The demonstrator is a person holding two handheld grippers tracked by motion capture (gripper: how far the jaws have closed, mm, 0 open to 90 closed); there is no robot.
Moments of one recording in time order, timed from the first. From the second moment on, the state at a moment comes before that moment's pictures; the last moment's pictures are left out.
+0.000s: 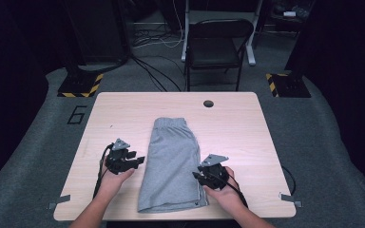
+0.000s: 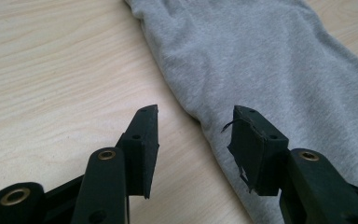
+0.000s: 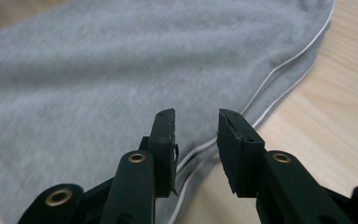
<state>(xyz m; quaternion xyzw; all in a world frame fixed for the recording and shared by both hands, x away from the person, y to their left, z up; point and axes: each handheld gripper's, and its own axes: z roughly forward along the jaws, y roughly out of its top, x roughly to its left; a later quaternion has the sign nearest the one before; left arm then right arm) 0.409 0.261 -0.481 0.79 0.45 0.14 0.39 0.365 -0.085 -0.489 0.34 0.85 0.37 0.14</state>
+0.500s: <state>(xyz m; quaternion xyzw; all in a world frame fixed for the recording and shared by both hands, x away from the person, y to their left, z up) 0.436 0.247 -0.479 0.79 0.44 0.13 0.40 0.326 -0.092 -0.502 0.34 0.86 0.36 0.13</state>
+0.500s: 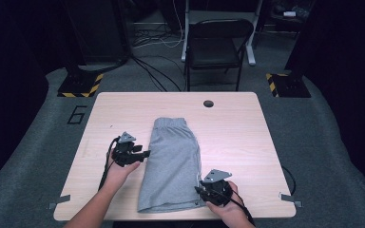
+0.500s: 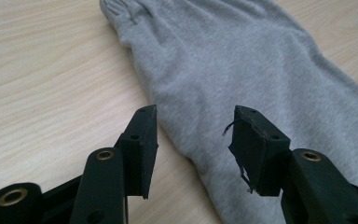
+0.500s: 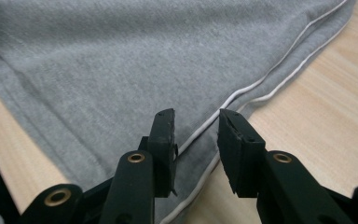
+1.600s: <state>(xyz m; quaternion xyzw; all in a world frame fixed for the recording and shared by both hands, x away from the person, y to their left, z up) 0.452 0.239 -0.479 0.79 0.44 0.14 0.41 0.303 -0.094 -0.481 0.28 0.86 0.41 0.13</state>
